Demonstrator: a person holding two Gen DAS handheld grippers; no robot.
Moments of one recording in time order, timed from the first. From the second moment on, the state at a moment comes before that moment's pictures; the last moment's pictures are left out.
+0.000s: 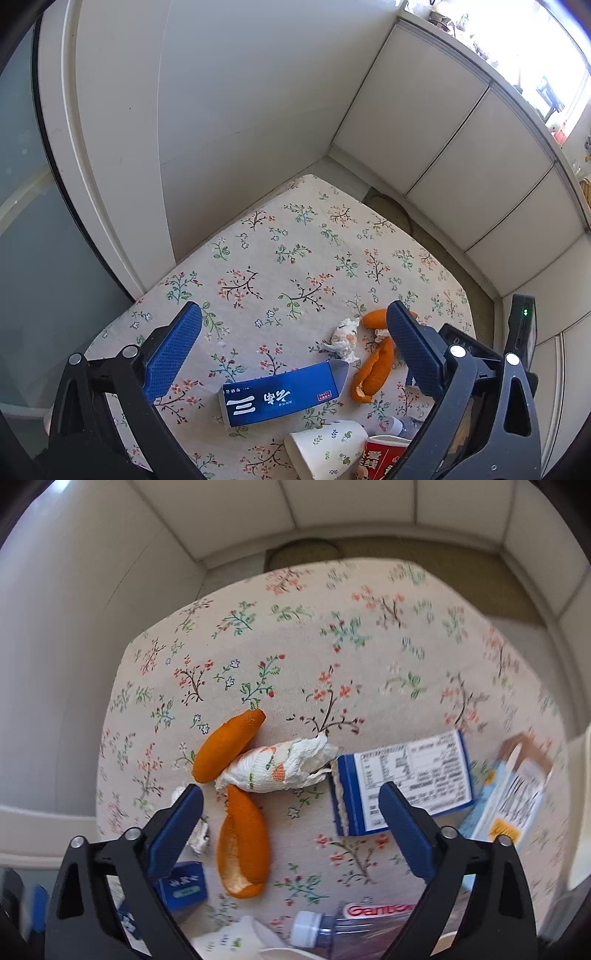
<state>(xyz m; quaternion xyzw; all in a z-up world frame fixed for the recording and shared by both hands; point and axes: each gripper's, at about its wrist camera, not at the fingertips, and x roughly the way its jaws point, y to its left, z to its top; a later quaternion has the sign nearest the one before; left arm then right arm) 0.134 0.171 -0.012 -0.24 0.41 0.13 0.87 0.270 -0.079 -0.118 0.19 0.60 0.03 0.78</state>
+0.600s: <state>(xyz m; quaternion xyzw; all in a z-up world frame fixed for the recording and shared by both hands) 0.148 0.170 -0.022 -0.26 0.42 0.10 0.86 0.280 -0.073 -0.137 0.27 0.57 0.03 0.77</state>
